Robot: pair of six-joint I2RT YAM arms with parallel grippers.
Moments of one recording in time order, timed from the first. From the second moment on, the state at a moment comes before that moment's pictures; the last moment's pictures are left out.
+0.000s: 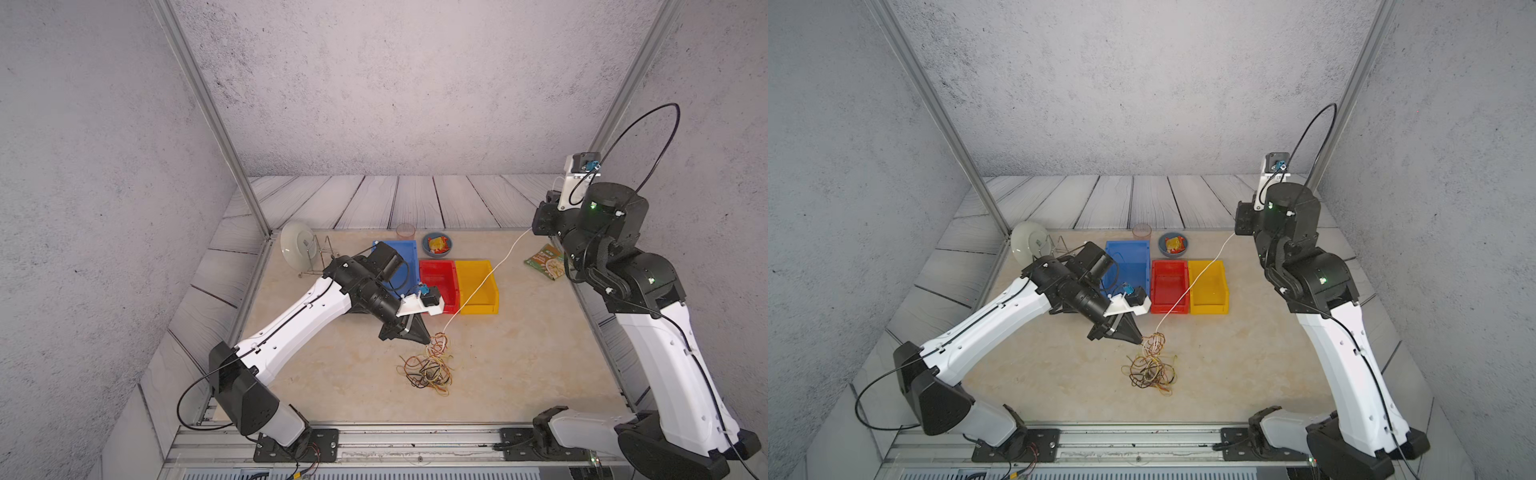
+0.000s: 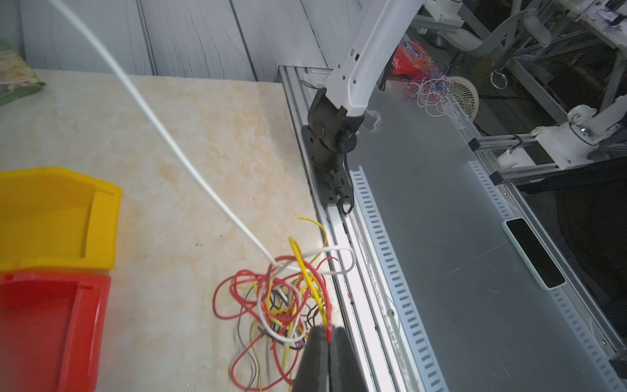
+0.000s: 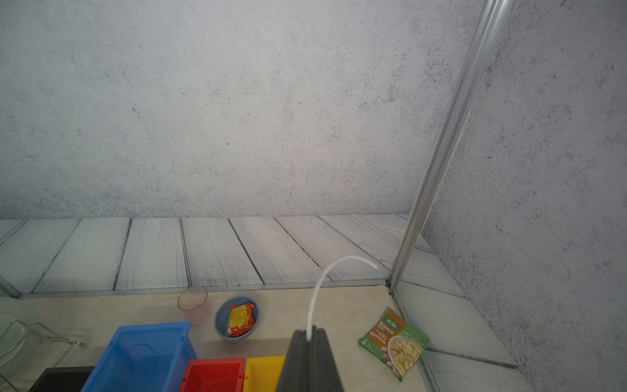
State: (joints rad) left arm -0.70 1.51 1.54 -1.23 0.92 0.87; right arm 0.38 1.26 1.86 -0.78 0.45 0.07
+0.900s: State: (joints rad) left arm -0.26 1.32 1.48 -1.54 0.78 1.16; right arm 0.02 1.30 1.91 -0.85 0.37 0.11
